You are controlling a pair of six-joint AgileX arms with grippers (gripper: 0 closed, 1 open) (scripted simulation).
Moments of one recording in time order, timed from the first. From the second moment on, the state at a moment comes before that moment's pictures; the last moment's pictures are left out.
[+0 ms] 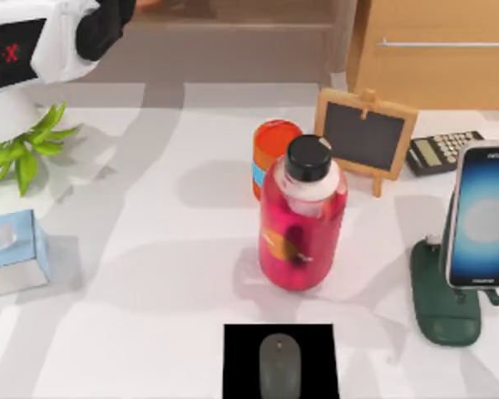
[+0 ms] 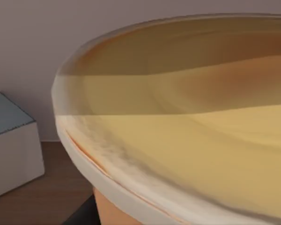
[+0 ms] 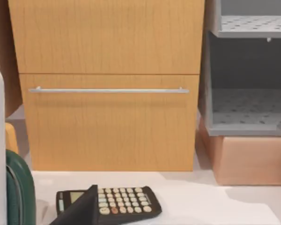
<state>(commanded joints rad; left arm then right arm) -0.34 2.02 1.49 0.42 -0.29 -0.03 0.00 0.00 0.00 0.00 0.00 0.00</state>
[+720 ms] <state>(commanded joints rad) -0.34 2.02 1.49 0.42 -0.29 -0.03 0.00 0.00 0.00 0.00 0.00 0.00</state>
